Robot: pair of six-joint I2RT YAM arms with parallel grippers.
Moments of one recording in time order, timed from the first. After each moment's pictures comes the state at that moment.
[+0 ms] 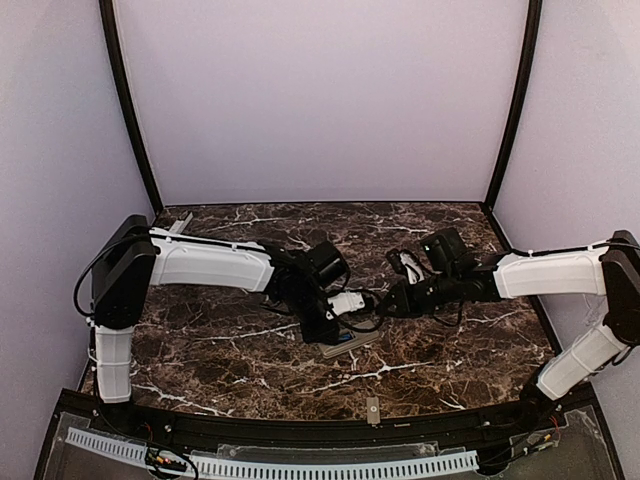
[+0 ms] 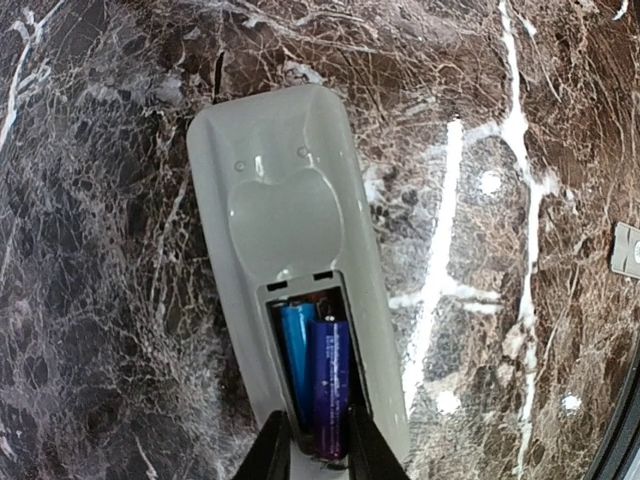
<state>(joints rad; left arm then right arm) -1.00 2.04 1.49 -0.65 0.19 0.33 0.67 1.46 0.76 -0.14 -0.45 0.49</state>
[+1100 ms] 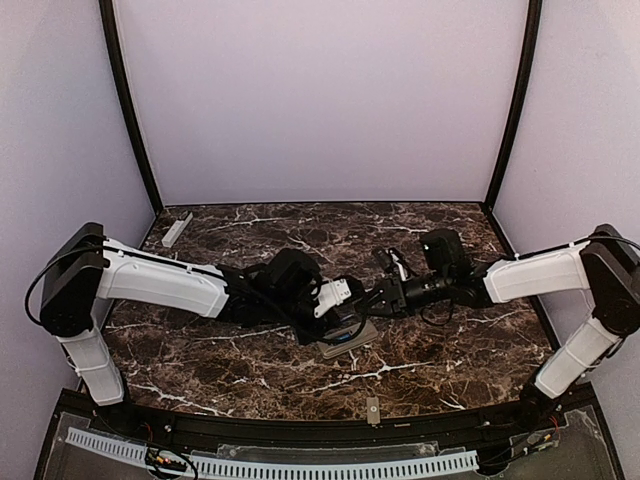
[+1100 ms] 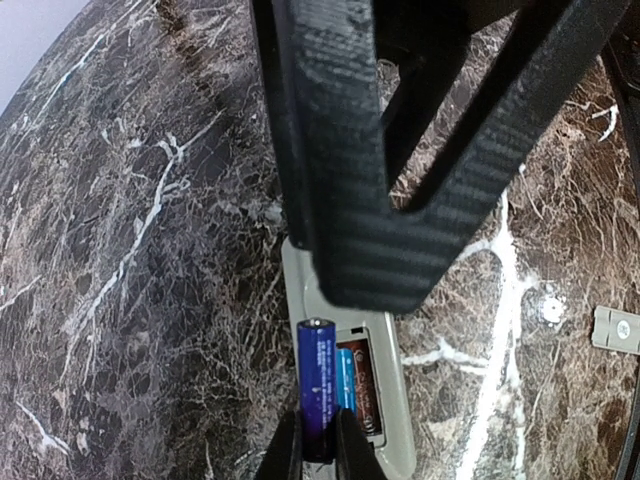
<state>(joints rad) -1.04 1.78 1.10 -0.11 0.07 0.25 0.67 1.54 0.72 0.18 -0.79 0.63</state>
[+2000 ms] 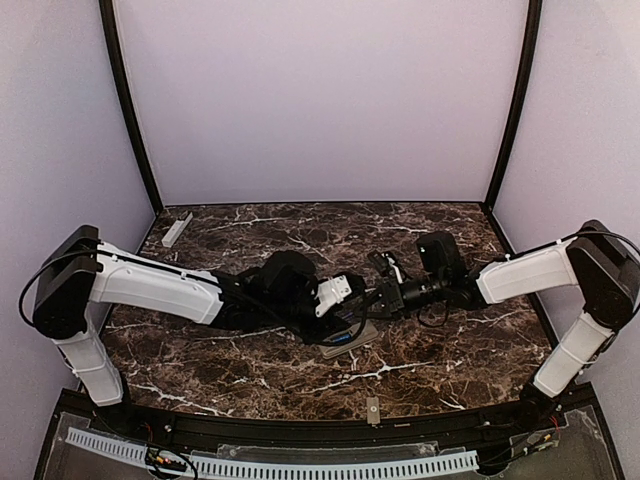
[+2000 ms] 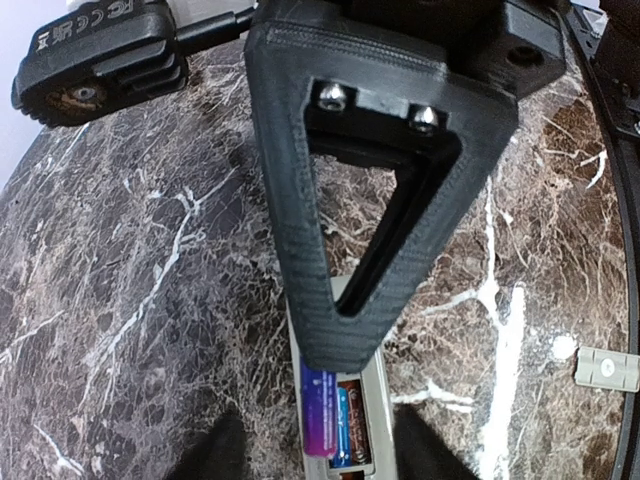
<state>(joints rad) -1.07 1.75 1.04 0.05 0.05 0.23 0.67 1.61 0.72 0.27 -0.87 0.68</state>
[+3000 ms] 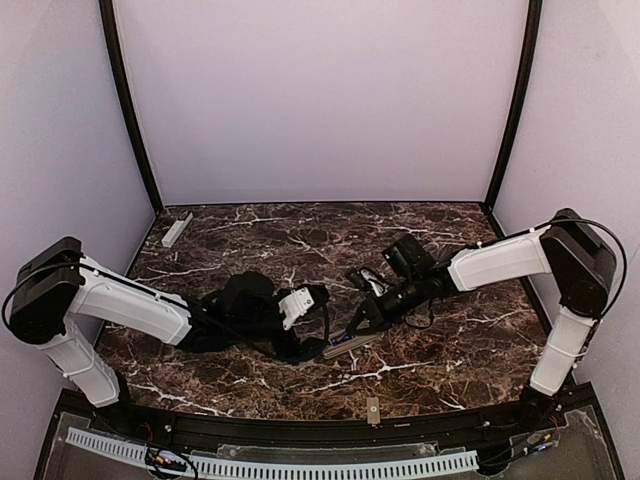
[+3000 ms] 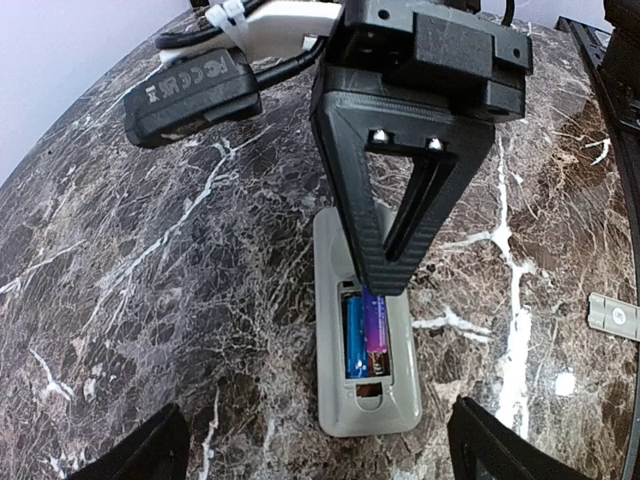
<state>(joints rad) -1.03 1.60 0.70 0.34 0.04 0.17 0.75 1.76 0.95 -0.17 -0.69 0.41</state>
